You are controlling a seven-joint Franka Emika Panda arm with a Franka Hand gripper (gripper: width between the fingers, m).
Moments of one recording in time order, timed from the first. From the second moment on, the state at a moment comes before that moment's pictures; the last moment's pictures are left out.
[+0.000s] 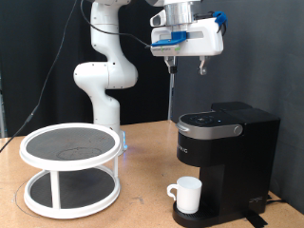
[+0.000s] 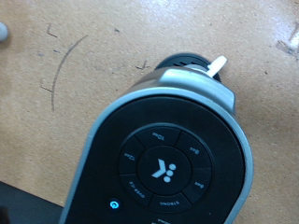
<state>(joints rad) -0.12 -0.18 0.19 -1.99 0.13 1.91 2.05</state>
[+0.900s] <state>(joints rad) -0.10 -0.10 0.24 -1.98 0.13 1.88 2.05</state>
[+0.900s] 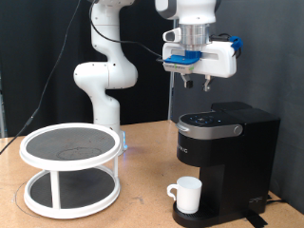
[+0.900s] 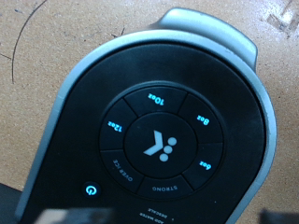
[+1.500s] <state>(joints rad) -0.10 -0.04 0.27 -1.98 0.09 1.86 2.09</state>
